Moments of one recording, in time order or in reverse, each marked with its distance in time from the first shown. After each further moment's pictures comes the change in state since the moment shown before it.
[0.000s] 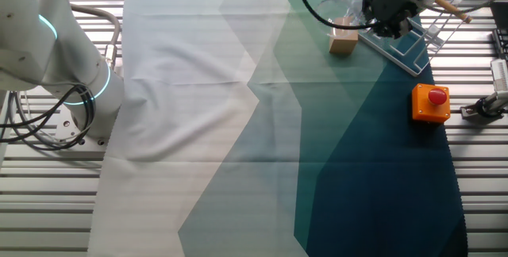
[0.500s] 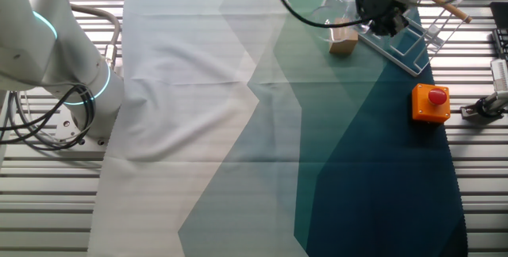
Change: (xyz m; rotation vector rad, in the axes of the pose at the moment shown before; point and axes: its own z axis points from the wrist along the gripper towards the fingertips) arm 0.001 0.001 0.000 0.104 -0.085 -0.021
